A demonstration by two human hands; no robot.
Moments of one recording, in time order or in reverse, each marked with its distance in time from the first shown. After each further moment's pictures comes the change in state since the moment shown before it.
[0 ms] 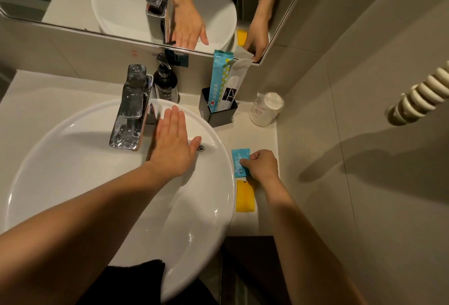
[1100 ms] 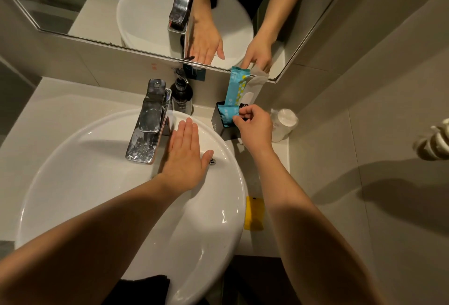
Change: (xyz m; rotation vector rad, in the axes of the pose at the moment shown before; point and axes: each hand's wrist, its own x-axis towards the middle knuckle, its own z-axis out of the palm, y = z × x) left_hand -0.001 0.002 -0.002 0.000 0.020 -0.007; right_hand 0.023 -0.123 0.002 0.324 0.209 -0.490
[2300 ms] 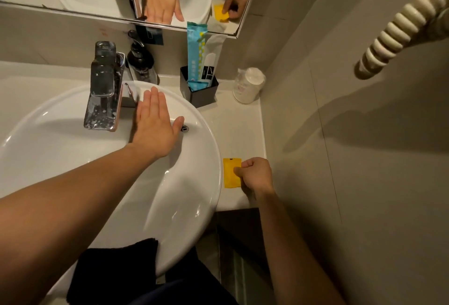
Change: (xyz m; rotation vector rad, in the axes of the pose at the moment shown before) left_hand 0.001 -0.002 0.002 0.020 -0.040 -0.005; right_hand -0.155 0.117 -0.070 -0.175 -0.088 0.609
